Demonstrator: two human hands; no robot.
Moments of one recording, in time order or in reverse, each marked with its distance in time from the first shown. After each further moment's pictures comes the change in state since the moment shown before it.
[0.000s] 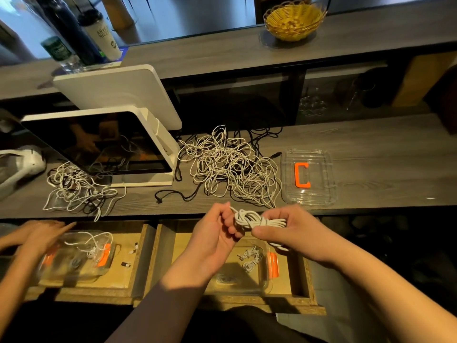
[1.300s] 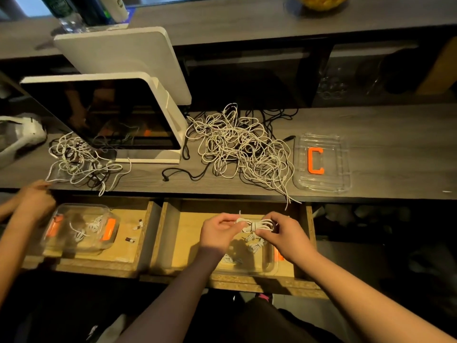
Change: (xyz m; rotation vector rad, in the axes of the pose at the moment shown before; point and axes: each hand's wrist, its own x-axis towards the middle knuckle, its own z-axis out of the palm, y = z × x) left_hand 0.044 -0.049 -0.098 0.785 0.270 0.223; right_hand 0.050 0.110 0.051 -0.417 0.333 0.140
